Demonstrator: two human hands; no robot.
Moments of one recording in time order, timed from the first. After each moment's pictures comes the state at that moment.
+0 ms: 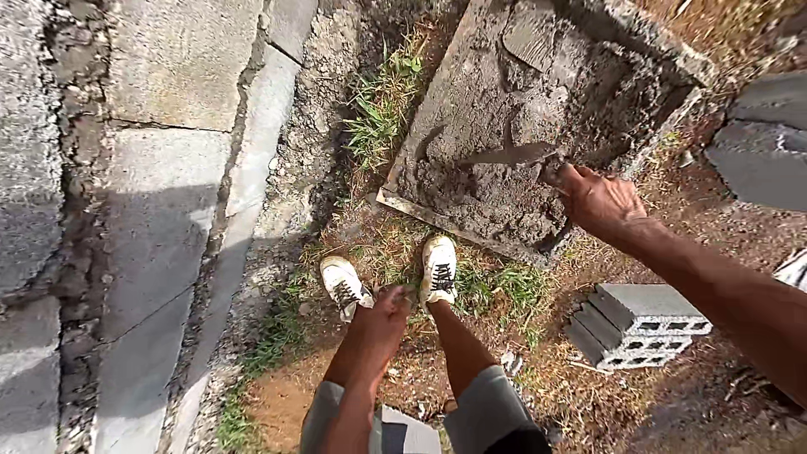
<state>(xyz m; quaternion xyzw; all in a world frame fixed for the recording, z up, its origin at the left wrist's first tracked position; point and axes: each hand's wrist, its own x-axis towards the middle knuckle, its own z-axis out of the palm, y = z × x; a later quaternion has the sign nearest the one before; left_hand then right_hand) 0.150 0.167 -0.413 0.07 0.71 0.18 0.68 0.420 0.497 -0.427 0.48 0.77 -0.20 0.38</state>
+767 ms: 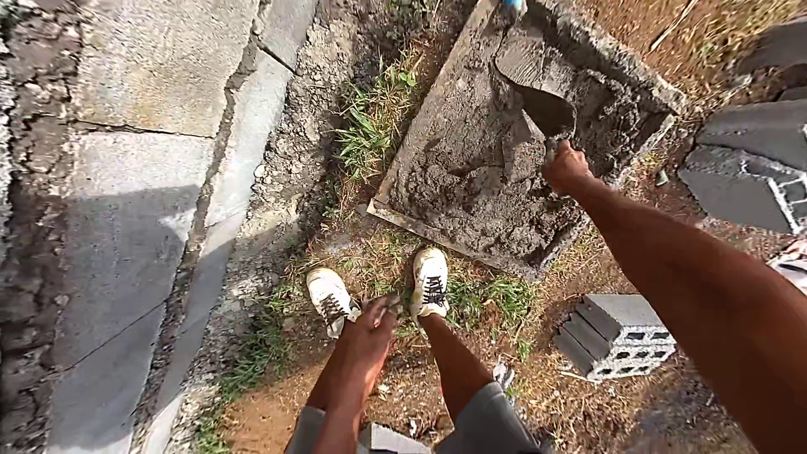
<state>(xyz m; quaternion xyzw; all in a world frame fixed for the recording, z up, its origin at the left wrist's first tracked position) 0.137 0.170 -0.422 0.04 0.71 0.18 0.67 0.408 0.571 -0.531 0.71 0.56 -0.27 0.32</state>
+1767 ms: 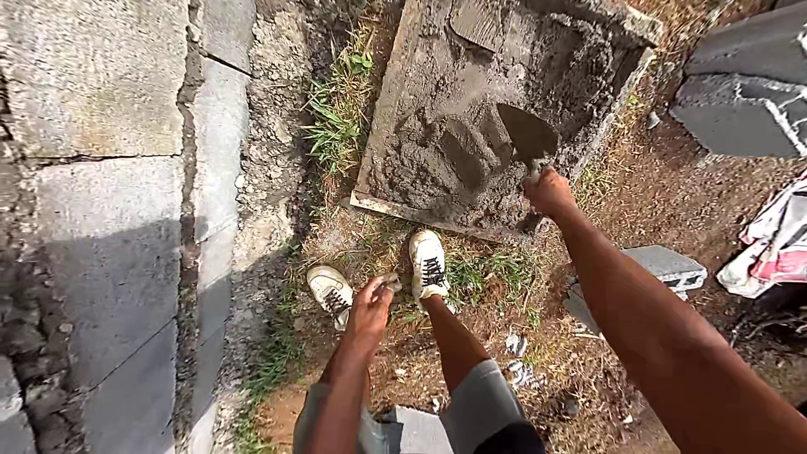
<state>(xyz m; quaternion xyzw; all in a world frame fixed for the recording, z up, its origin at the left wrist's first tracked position) 0.146 0.202 -0.411 0.07 0.70 0.20 0.68 0.472 0.469 -0.501 0.76 0.47 -0.33 0.29</state>
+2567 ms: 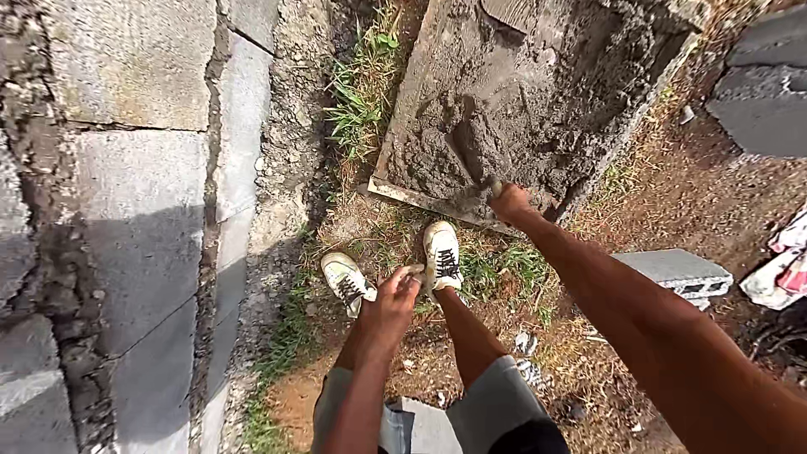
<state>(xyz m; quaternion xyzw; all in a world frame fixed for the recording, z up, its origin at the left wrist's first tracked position) 0.152 0.192 -0.402 0.08 0.68 0.23 0.69 0.398 0.393 -0.548 0.71 0.46 -0.45 0.30</state>
